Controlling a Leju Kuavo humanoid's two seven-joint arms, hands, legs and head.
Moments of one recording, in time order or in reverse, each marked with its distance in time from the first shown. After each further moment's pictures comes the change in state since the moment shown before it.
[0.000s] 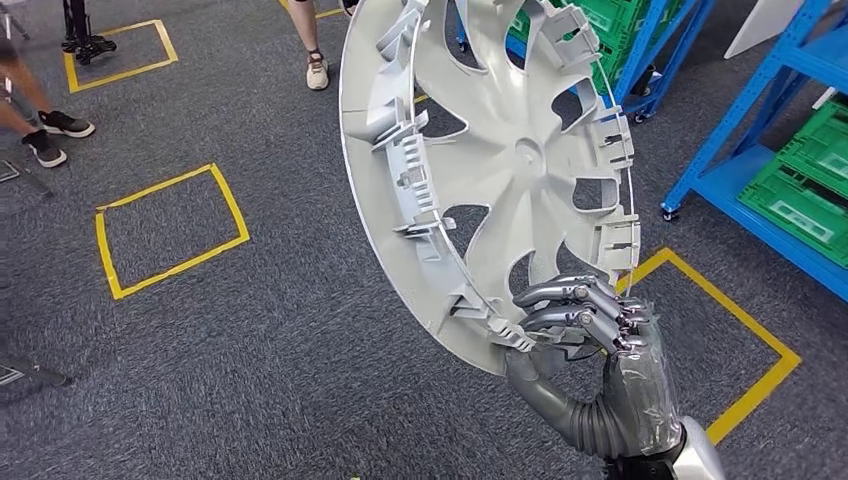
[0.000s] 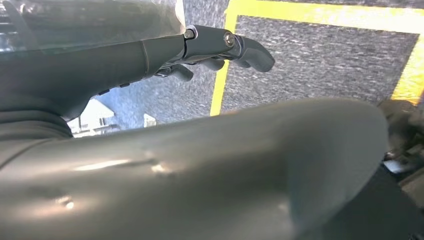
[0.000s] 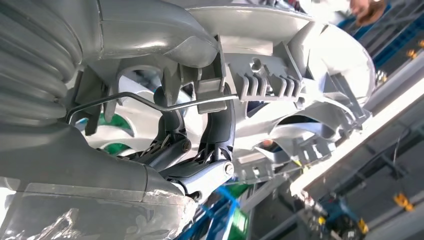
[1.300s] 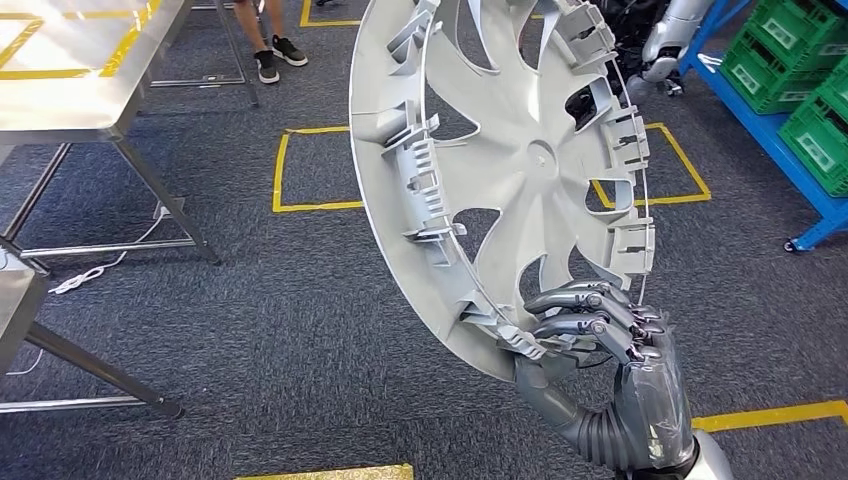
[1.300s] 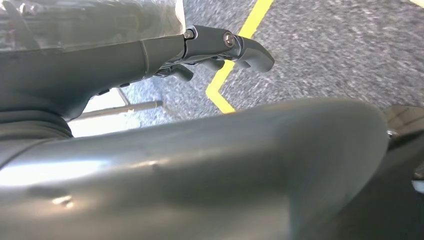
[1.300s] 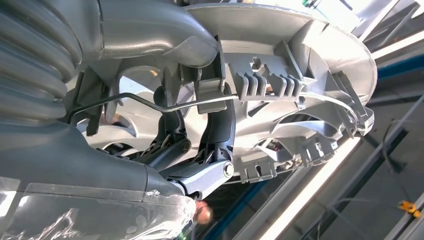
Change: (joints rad) left arm 0.003 -0.002 -0.002 0.000 0.002 0.001 -0.003; right arm 0.003 0.000 0.000 -0.008 0.022 0.006 0.010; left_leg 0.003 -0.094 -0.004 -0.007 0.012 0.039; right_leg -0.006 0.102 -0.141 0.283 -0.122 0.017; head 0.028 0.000
